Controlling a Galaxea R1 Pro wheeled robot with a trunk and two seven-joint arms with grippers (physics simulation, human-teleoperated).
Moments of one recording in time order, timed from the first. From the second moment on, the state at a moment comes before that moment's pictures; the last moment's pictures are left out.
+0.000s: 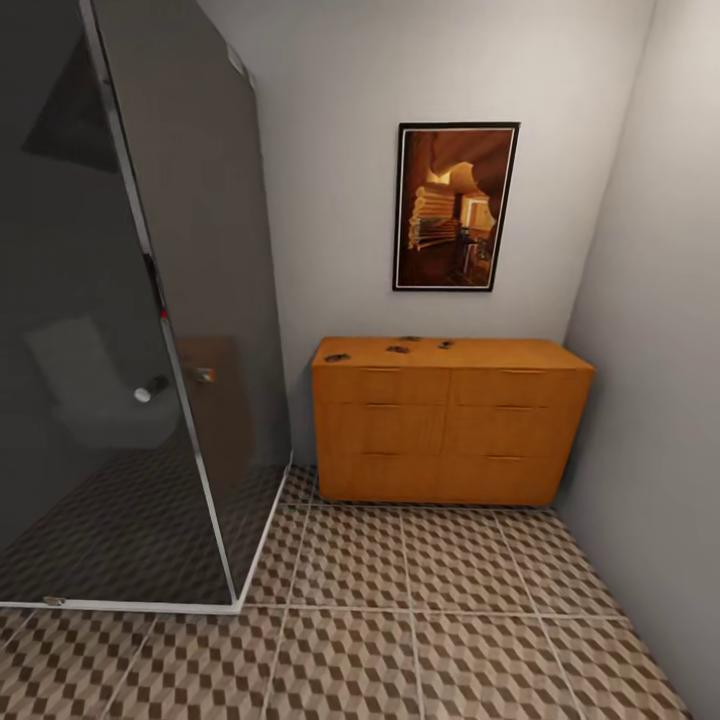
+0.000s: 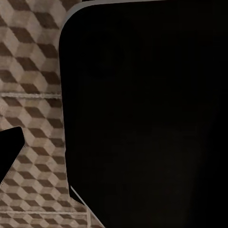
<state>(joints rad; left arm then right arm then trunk) 0.01 0.00 0.01 -0.05 0.01 -0.01 -0.01 -0.07 0.00 0.00 -0.06 0.00 -0.19 0.00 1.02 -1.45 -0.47</state>
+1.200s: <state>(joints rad) 0.01 0.00 0.01 -0.05 0.01 -0.01 -0.01 -0.07 0.00 0.00 -0.06 0.00 -0.19 0.00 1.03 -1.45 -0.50</state>
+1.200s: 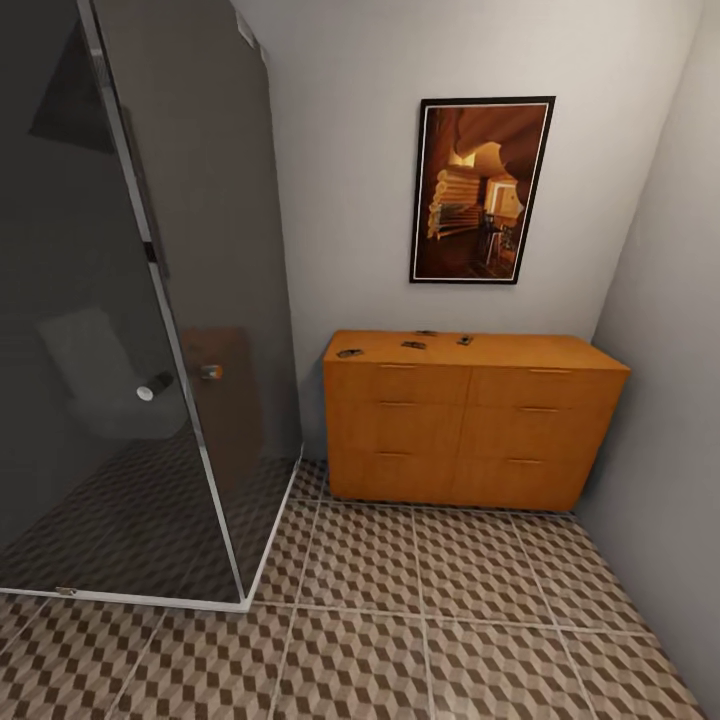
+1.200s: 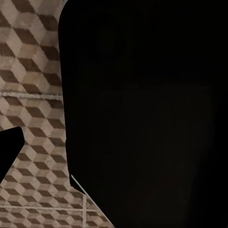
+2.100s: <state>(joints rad) 0.01 0.00 0.01 -0.05 0.01 -0.01 -0.01 -0.07 0.00 0.00 -0.06 -0.01 -0.18 0.00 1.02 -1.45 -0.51</state>
